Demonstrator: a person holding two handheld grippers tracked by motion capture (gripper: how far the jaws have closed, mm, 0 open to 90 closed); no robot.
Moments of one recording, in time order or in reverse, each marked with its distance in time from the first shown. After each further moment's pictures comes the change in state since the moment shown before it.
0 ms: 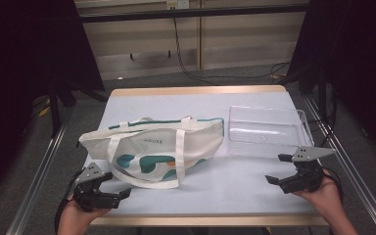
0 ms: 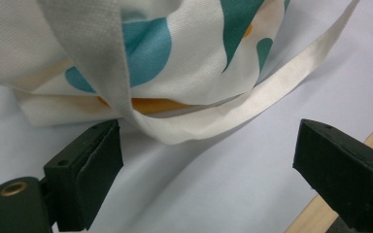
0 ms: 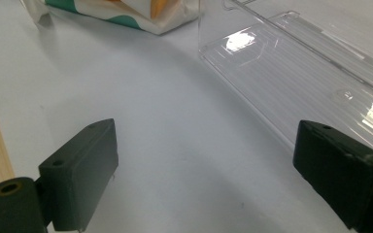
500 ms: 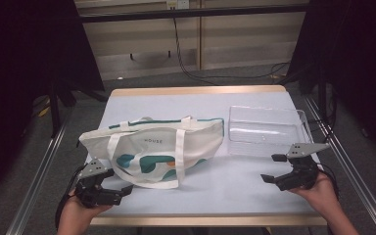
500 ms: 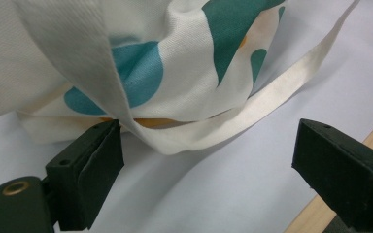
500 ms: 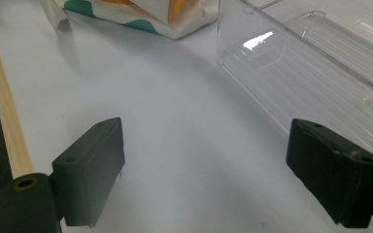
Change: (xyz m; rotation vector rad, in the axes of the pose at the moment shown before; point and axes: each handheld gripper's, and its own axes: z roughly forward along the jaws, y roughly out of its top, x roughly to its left) left arm -0.005 0.017 -0.005 0.014 0.000 0.013; right arm 0.002 0.014 0.008 0.021 0.068 0.006
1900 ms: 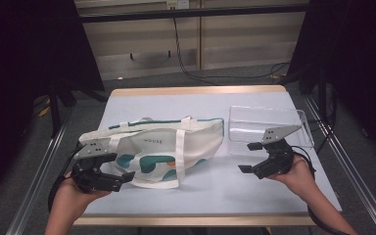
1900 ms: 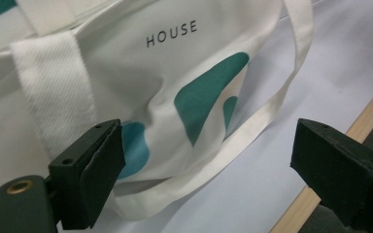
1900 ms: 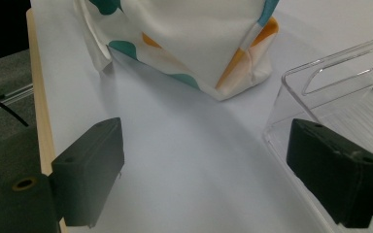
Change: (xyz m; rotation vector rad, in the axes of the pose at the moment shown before) left arm -0.010 0.063 -0.025 0.001 -0.046 0.072; right arm 0.018 0.065 0.033 0.008 0.124 -0.072
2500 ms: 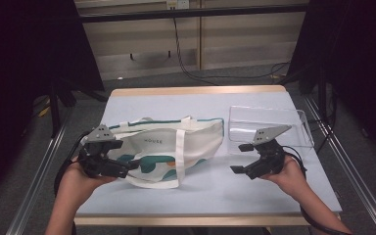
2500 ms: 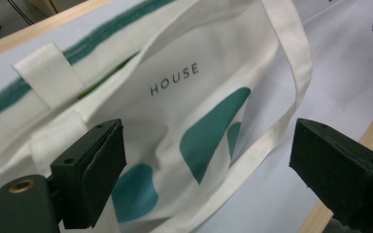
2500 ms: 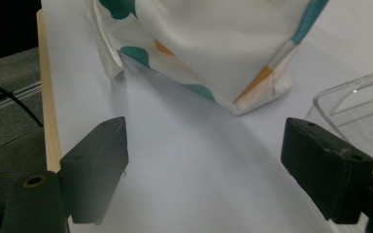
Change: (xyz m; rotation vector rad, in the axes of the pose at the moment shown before) left arm 0.004 0.040 0.005 -0.002 0.011 0.039; right arm 0.010 0.010 0.016 0.001 0.032 -0.030
